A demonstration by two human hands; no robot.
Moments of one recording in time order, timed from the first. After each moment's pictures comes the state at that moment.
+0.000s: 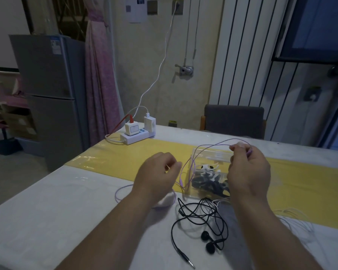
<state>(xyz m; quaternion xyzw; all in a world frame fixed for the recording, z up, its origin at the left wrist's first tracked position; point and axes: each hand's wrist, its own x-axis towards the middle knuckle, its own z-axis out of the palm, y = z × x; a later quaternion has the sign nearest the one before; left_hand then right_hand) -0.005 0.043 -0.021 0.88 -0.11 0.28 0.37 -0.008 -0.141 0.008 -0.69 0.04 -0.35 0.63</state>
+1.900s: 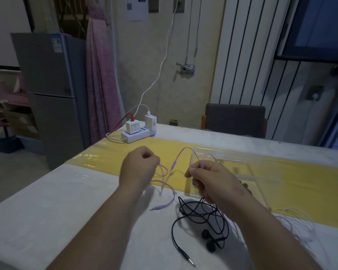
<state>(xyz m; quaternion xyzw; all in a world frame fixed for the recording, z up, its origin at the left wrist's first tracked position) 0.000 0.068 -0.014 0.80 0.10 0.25 0.54 -0.025 -0.121 0.009 -0.79 -0.11 0.06 0.60</state>
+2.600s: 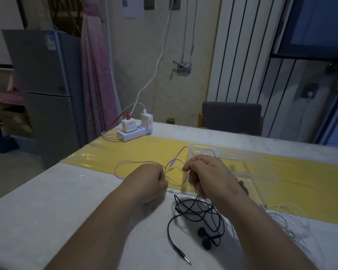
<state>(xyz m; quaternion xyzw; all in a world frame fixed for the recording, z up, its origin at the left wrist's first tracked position) -0.002 0.059 -0.027 0.98 -0.05 0.08 0.19 -0.024 -0.115 0.009 -0.79 -0.08 0.00 0.61</state>
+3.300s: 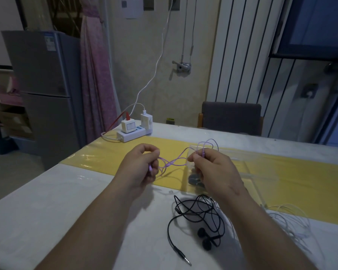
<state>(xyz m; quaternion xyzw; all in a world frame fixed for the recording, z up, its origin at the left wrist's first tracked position) -0.013 0.058 0.002 0.61 0.05 0.06 0.79 -0.020 -0.118 0.009 -0.77 -0.08 -0.08 0.63</state>
